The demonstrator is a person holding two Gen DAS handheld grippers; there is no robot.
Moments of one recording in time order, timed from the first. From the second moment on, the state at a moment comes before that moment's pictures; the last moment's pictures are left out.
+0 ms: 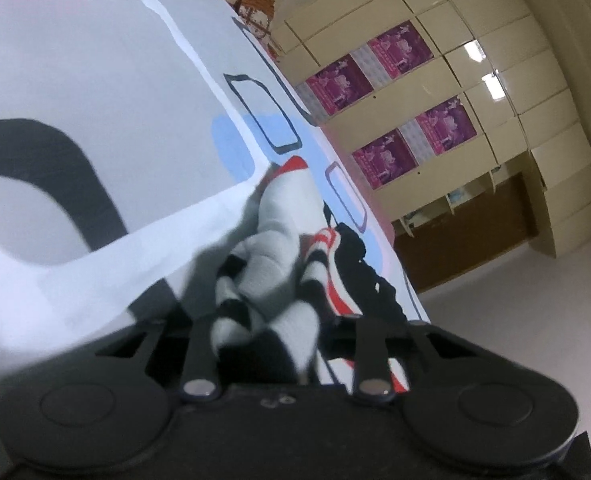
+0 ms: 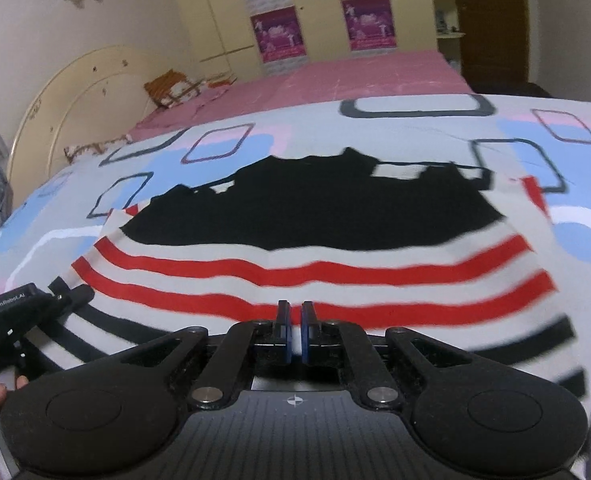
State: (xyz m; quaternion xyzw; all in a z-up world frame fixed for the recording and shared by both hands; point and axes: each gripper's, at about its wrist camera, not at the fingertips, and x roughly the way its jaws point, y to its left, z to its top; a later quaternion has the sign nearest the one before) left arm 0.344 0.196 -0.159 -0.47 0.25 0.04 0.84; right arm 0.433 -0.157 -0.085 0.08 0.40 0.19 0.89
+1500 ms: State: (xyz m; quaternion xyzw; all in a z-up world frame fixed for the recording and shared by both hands) left arm 0.409 -0.130 -0.064 -0.15 0.43 -0.23 0.86; right arm 0.432 -0.409 -0.051 0.29 0.35 0.17 0.87
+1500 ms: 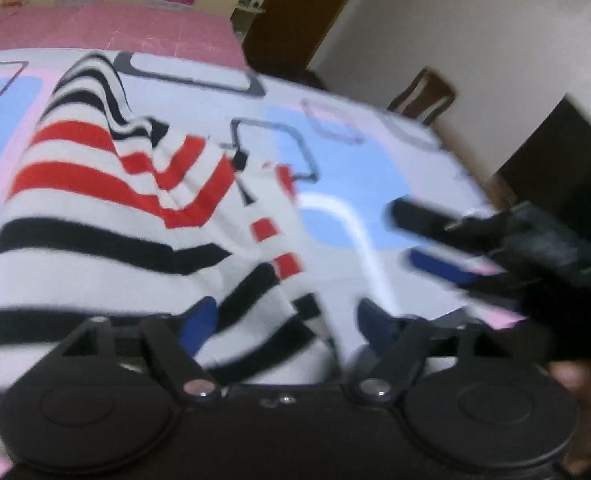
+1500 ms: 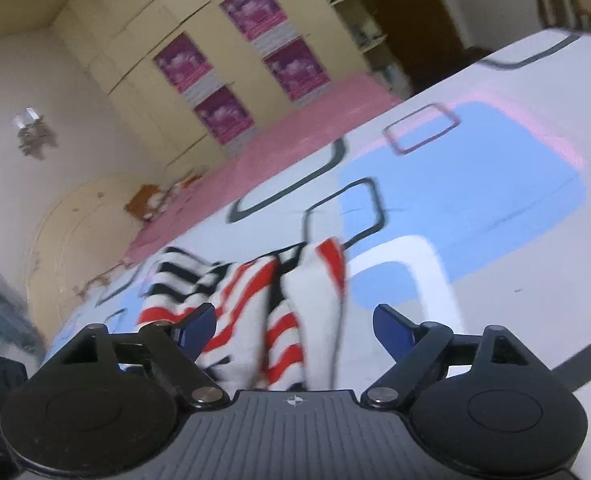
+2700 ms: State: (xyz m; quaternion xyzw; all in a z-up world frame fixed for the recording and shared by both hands) left arm 0.467 -0.069 -0.078 -0.03 0.42 -0.19 0.89; right arm 0.432 -0.346 -0.096 0.15 0.42 0.19 0.88
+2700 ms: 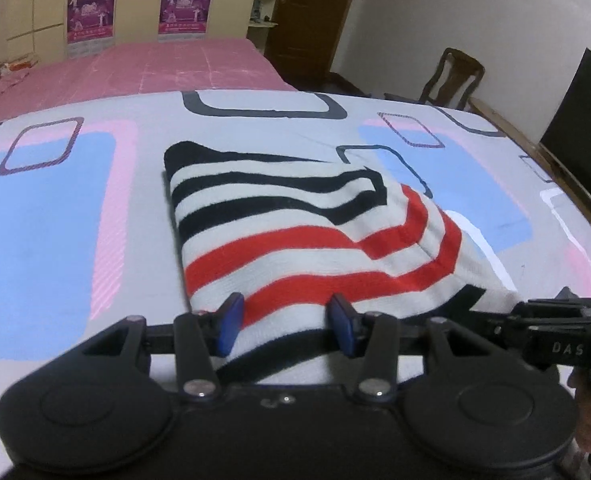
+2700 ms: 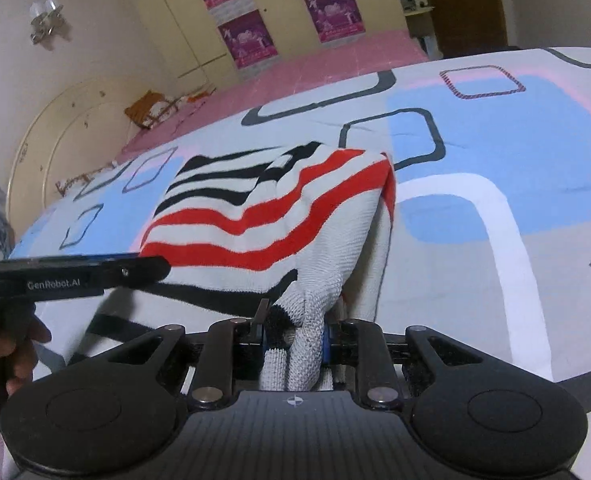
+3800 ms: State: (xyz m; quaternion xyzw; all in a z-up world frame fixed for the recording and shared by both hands) left arm 0.455 -0.093 -0.083 0.01 0.39 -0.23 0.89; right arm 0.466 -0.302 -0.080 -0.03 0.43 0.16 0.89
